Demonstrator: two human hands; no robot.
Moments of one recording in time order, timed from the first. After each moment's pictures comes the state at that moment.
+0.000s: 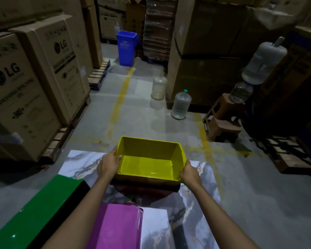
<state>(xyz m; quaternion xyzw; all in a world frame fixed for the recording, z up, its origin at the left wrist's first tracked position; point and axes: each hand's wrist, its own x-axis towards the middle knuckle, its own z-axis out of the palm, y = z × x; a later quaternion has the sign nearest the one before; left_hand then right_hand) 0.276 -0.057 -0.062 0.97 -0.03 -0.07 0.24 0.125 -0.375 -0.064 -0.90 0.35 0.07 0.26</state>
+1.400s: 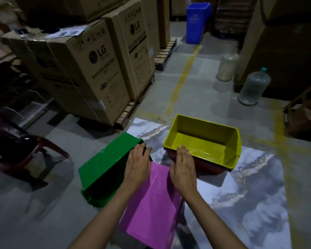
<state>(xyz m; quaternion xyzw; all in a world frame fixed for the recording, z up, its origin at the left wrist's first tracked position) 0.096 0.049 -0.052 0.99 -0.12 0.10 0.05 0.073 -0.146 -0.103 -0.97 0.00 -0.12 0.20</state>
